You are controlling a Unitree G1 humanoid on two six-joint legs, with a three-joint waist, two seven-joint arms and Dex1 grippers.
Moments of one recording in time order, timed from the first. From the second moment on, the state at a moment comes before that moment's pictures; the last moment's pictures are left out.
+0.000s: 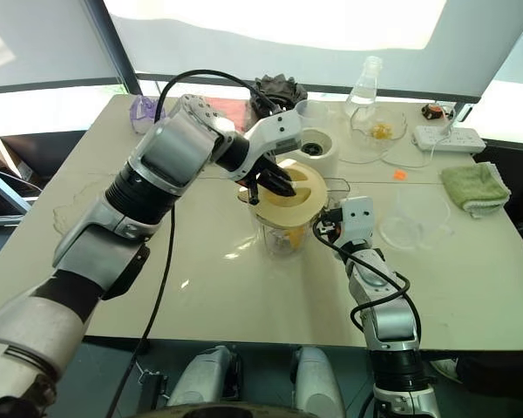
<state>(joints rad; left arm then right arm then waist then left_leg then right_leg) -1.25 0.25 -0.48 0.23 0.06 1.10 -1.24 -0.13 -0.22 -0.03 -0.22 0.15 0.44 0.09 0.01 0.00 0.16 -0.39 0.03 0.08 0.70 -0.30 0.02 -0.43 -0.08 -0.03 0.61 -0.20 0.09</state>
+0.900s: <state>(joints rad) -1.27 0.29 -0.49 0.29 -0.06 1.03 -1.16 -0.14 -0.22 -0.02 -0.25 0.12 0.48 0.07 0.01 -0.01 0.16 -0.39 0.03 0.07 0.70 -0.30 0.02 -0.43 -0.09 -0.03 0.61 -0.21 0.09</state>
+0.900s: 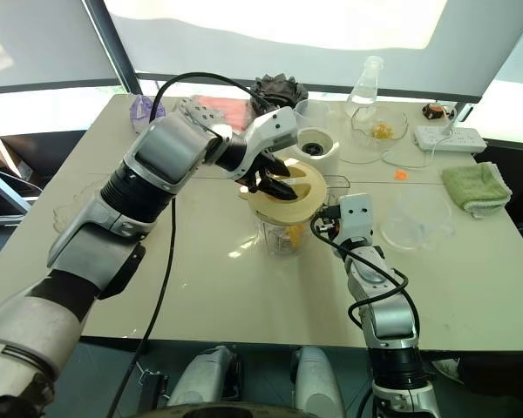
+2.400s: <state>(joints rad) -0.60 0.27 0.06 -0.34 -0.42 0.85 -0.54 -0.96 -0.37 -0.36 -0.07 0.23 0.98 -0.04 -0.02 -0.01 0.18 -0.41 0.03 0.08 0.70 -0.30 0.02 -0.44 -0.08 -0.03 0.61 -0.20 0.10</state>
